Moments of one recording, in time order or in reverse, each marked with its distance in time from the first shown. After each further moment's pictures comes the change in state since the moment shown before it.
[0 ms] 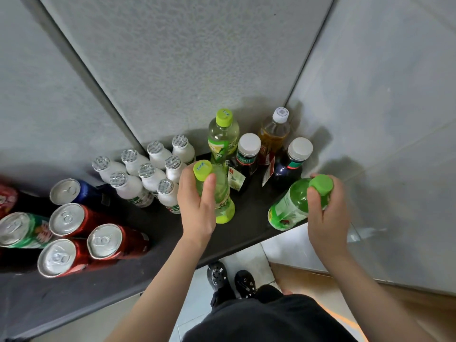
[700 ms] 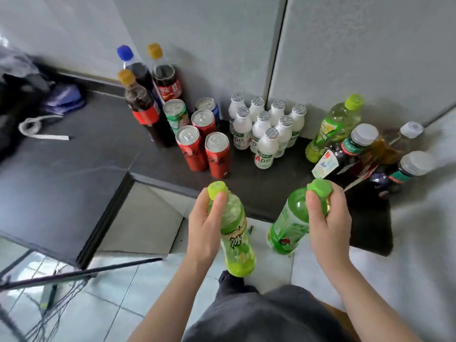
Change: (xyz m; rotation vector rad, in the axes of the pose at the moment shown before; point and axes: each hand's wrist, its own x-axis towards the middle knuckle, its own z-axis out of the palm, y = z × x) left_hand -0.177 0.036 -0.087 -0.169 0.499 -0.389; right_hand -0.069 -0.059 0.024 0.329 -0.597 -0.201
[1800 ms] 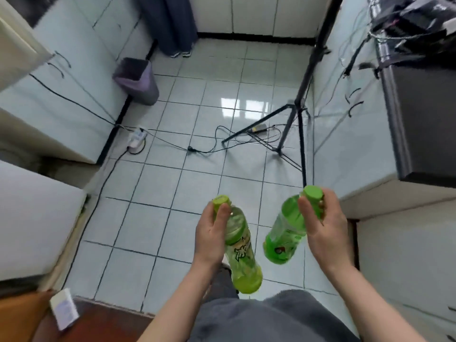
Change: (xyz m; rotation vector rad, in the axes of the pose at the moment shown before) left_hand -0.477 -0.122 -0.299 -0.296 1.426 -0.118; right_hand -0.437 -0.164 0.185 0.218 -1.430 -0.525
